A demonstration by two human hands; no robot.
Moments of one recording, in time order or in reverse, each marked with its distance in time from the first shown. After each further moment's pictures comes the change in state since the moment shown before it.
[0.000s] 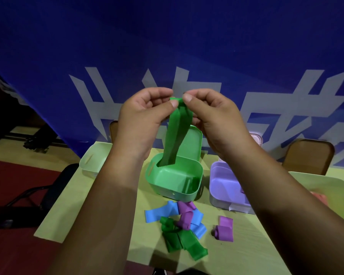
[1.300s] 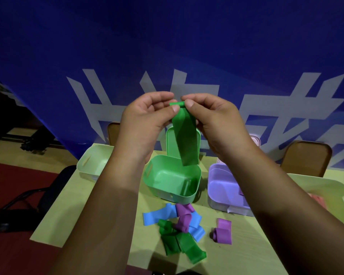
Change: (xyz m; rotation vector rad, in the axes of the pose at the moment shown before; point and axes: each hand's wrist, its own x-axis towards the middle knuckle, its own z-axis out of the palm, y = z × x) left_hand 0.003 -0.004 0.007 -0.007 -0.023 -0.066; right_hand 0.002 0.000 -0.010 -0.117 0.003 -0.003
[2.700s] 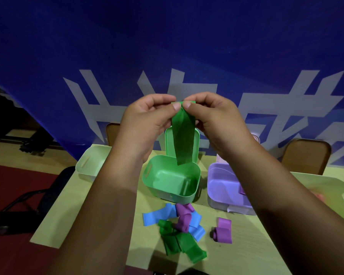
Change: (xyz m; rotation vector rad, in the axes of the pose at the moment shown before) left_hand 0.005 0.001 0.004 -0.019 -0.049 -0.074; right_hand 0.005 -0.003 -0.003 -0.022 0.005 0.027
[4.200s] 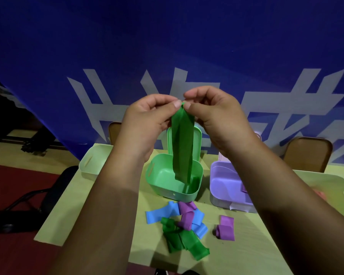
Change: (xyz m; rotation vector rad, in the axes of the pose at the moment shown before) left_hand -0.004 0.000 -0.010 0.032 -0.002 0.015; right_hand -0.011 -0.013 0.009 0.003 -0.009 -0.052
